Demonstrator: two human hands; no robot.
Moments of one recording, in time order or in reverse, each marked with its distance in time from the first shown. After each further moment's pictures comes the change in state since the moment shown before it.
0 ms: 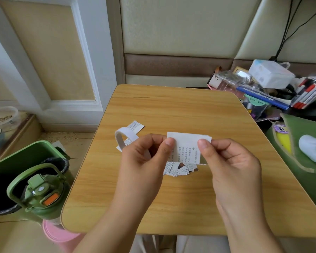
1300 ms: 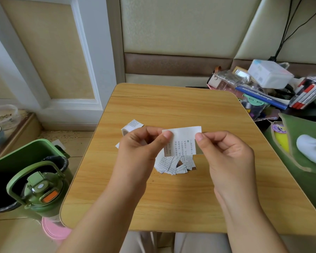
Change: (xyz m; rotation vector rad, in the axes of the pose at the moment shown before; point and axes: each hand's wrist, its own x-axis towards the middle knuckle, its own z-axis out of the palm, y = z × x) left_hand 0.019 -0.008 -0.001 -0.172 -0.017 -0.164; right_hand 0.015 0.005 -0.003 -0.068 0.013 -0.007
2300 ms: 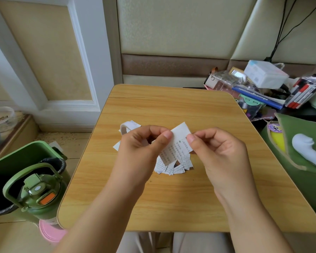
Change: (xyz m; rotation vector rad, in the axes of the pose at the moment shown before) left_hand -0.002 0.005 0.003 0.067 -0.095 0.072; right_hand 0.000 -0.011 -0.002 -0.077 -0.178 -0.011
